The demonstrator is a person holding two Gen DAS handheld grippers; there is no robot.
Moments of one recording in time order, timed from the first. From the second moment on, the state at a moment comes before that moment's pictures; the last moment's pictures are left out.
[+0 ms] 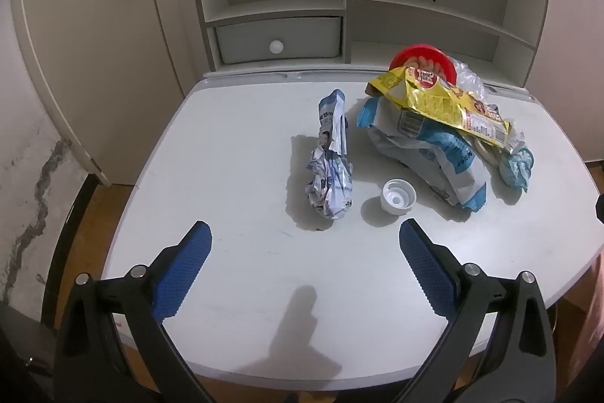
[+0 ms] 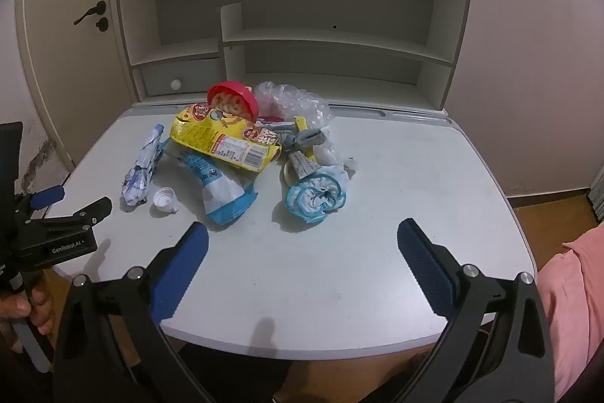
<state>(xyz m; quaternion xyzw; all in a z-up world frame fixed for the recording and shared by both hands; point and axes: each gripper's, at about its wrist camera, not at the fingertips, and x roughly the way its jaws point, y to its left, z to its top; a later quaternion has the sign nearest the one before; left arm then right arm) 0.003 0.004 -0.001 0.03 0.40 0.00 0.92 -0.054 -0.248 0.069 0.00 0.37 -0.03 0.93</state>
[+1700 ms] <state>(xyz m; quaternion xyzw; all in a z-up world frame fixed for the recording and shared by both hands) 0.008 0.004 -0.010 0.02 0.41 0.00 0.91 -0.052 -0.250 0.065 0.01 0.38 -0.02 0.92</state>
